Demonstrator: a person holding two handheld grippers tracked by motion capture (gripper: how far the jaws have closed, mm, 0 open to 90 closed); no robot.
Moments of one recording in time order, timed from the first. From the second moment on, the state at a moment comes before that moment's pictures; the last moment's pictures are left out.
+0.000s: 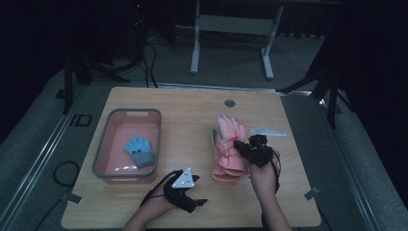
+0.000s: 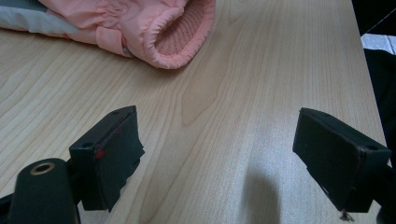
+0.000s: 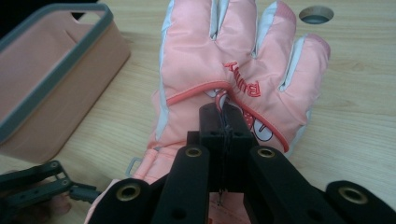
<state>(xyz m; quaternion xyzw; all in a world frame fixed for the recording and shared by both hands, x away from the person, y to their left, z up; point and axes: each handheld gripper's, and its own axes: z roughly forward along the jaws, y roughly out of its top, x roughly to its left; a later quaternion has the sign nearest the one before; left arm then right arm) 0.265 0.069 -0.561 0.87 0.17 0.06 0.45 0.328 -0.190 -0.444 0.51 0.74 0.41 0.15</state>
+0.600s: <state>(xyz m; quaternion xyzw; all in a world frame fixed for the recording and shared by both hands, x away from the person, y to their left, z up) 0.264 0.068 -0.561 0.88 0.17 0.07 0.45 0.342 -0.176 -0.495 0.54 0.74 0.37 0.13</state>
